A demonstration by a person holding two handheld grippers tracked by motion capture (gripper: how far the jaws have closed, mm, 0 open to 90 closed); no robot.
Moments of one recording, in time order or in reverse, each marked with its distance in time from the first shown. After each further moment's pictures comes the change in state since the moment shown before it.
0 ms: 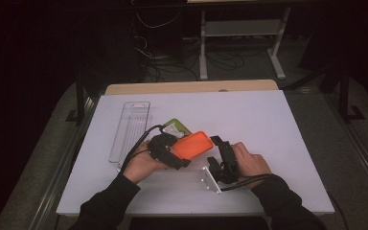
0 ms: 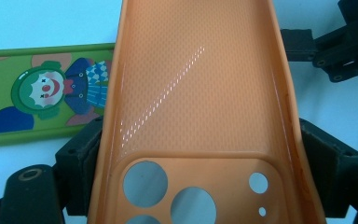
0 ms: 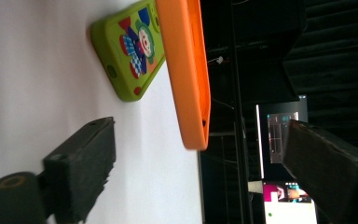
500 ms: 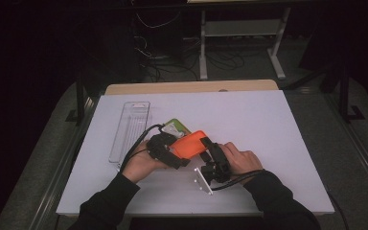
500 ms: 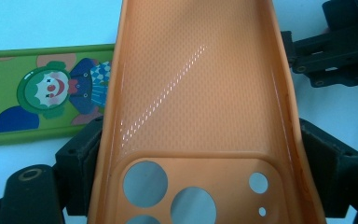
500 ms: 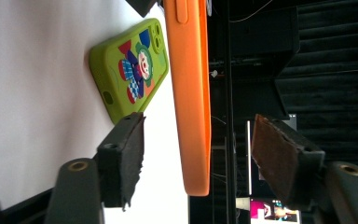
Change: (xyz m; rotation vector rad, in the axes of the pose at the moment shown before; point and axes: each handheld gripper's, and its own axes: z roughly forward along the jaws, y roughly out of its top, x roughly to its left) left arm 0.004 0.000 -0.003 0.014 0.002 0.019; right arm 0.004 0.015 0.013 -0.044 -0.040 -0.048
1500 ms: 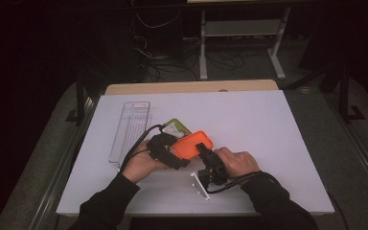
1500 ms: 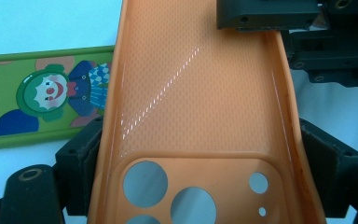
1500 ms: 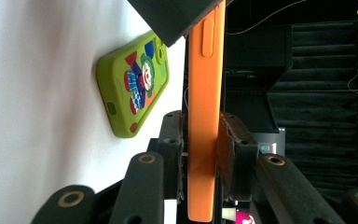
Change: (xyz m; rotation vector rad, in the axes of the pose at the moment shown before) left arm -0.002 0.001 -0.001 0.014 0.006 0.035; right arm 0.007 0.008 -0.001 -0.025 -0.010 -0.076
